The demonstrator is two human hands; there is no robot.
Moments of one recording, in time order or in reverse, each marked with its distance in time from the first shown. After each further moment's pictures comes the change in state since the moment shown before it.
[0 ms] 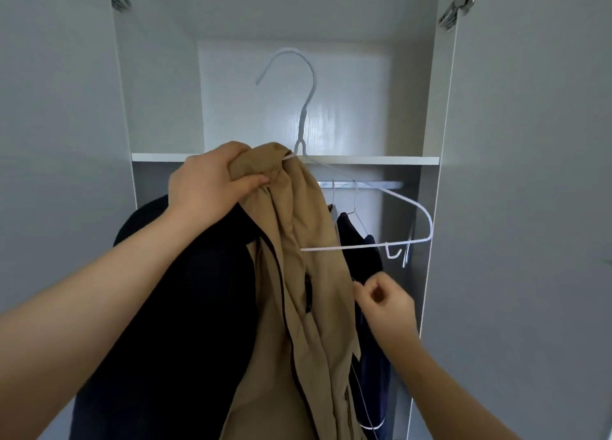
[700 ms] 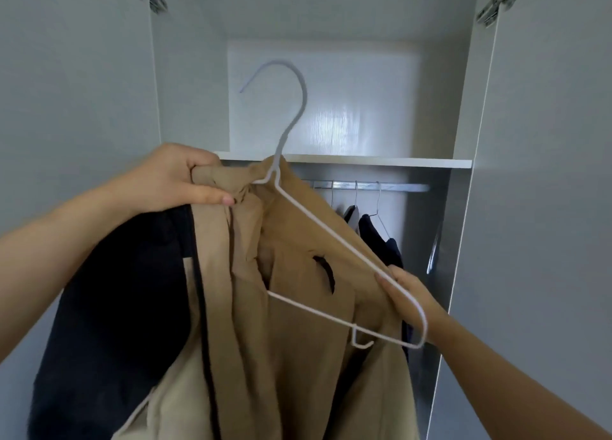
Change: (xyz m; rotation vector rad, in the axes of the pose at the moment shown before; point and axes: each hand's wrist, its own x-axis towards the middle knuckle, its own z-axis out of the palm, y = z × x) left_hand 0.004 -0.057 -0.065 -0.263 -0.385 0.117; right_hand 0.049 0.006 -0.004 0.045 -0.411 0.173
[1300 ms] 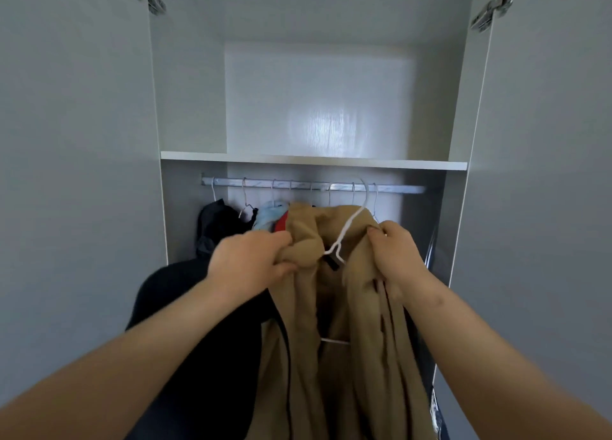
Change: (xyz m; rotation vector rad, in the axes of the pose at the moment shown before) left_hand -0.027 0.026 0.118 0.648 -0.073 -0.099; right_hand 0.009 -0.086 0.019 0.005 0.259 0.008
